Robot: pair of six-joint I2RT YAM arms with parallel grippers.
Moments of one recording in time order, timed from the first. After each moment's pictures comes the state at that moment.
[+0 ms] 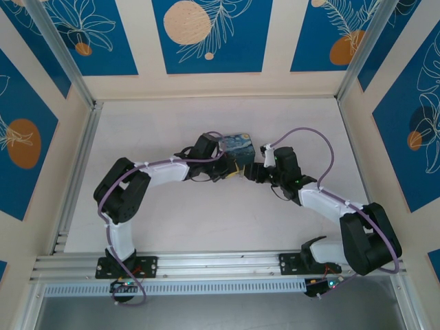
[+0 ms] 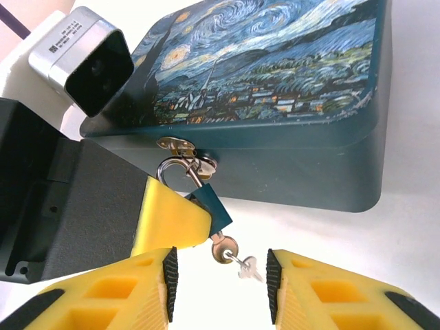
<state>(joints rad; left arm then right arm) -0.69 1.89 1.16 -0.02 0.47 -1.07 0.39 1.28 0.57 0.08 -0.34 0.44</state>
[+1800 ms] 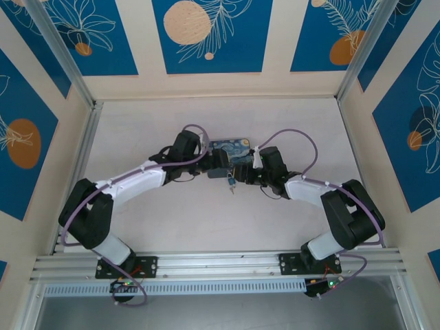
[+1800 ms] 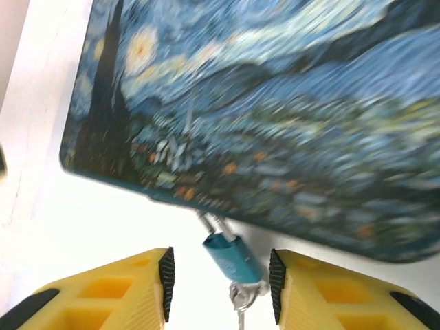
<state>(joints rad) -0.62 1.57 1.05 -0.20 0.25 -0.81 0.49 1.50 0.64 0.13 -0.34 0.55</state>
